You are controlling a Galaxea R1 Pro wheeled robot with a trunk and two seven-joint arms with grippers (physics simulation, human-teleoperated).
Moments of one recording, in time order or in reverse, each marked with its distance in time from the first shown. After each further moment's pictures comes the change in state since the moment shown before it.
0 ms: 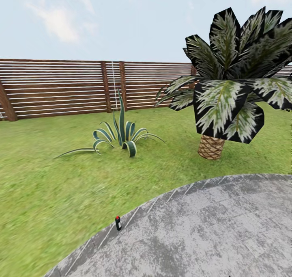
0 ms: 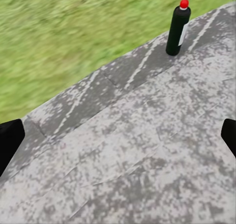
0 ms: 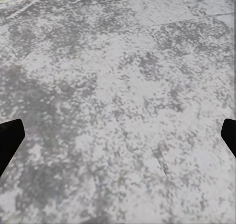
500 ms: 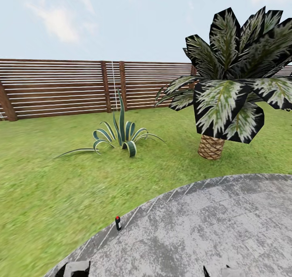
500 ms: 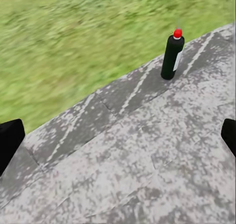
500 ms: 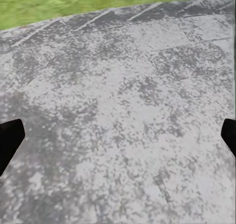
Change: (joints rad) left arm -0.067 -0.009 -0.002 -0.021 -0.005 0.046 0.003; right arm 0.000 0.004 -0.001 -0.079 -0.002 0.001 -0.004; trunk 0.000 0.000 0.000
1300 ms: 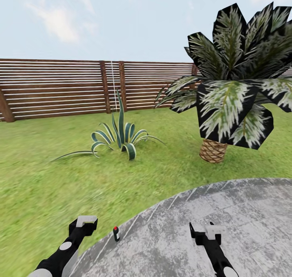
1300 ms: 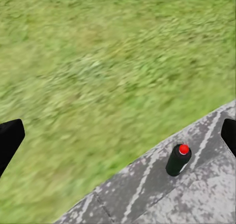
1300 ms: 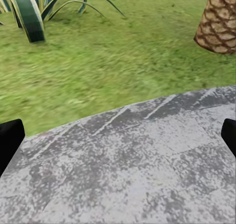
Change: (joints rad) left arm -0.283 0.009 -0.004 0.008 -0.047 0.200 0.005; right arm -0.098 0.059 0.002 -0.262 0.005 0.107 0.007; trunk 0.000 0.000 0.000
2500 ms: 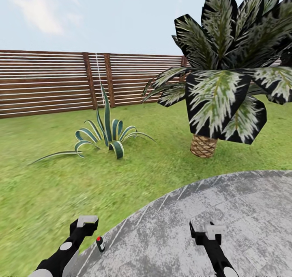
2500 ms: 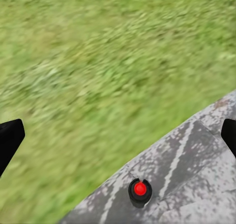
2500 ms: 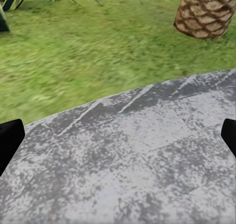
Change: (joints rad) left arm 0.002 -0.003 -0.001 -0.001 -0.004 -0.001 -0.011; right arm 0.000 0.001 -0.001 0.001 -0.001 0.000 -0.003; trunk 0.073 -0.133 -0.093
